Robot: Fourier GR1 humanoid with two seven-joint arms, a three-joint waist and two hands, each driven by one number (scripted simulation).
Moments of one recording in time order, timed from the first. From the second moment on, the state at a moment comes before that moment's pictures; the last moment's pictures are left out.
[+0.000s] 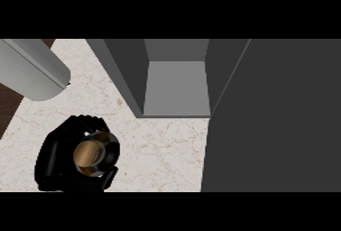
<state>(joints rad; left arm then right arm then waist) 0.06 0.01 -0.05 -1.84 0.14 -0.09 -0.13 -0.07 -0.05 0.04 -2.47 -0.12 0.14 0.64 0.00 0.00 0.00</state>
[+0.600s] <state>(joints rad) -0.14 0.00 -0.33 -1.87 0.13 0.23 0.03 -0.08 -0.06 0.01 -2.47 -0.14 0.16 0.64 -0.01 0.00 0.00</state>
